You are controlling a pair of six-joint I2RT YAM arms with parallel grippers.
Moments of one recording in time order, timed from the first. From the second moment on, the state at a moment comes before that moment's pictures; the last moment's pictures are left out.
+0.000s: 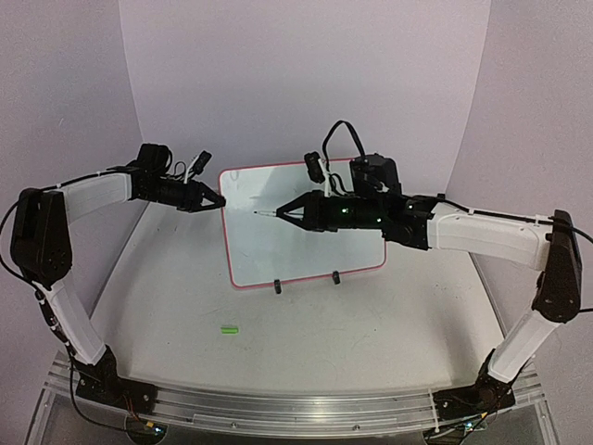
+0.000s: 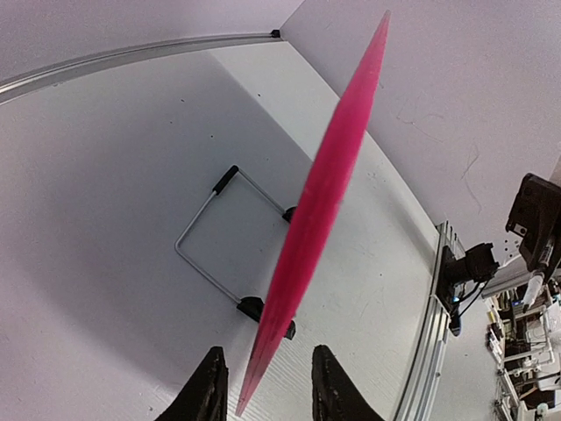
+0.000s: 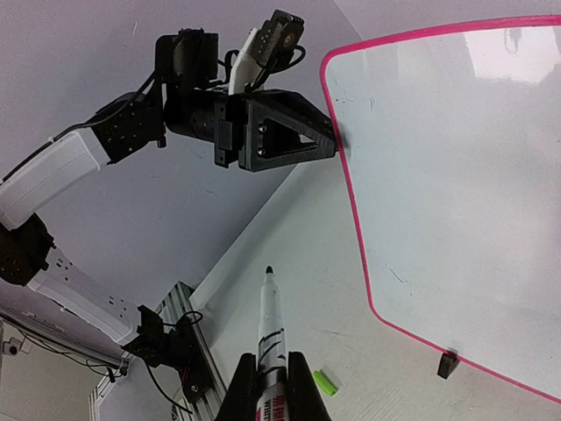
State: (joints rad) left arm -0.22 1.74 1.39 -0.39 0.93 -0.02; right arm 0.86 1.65 1.33 0.04 -0.35 0.60
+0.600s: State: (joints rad) left arm -0.21 1.77 1.41 -0.40 0.96 0.11; right arm 0.86 1.73 1.37 0.05 -0.37 0.60
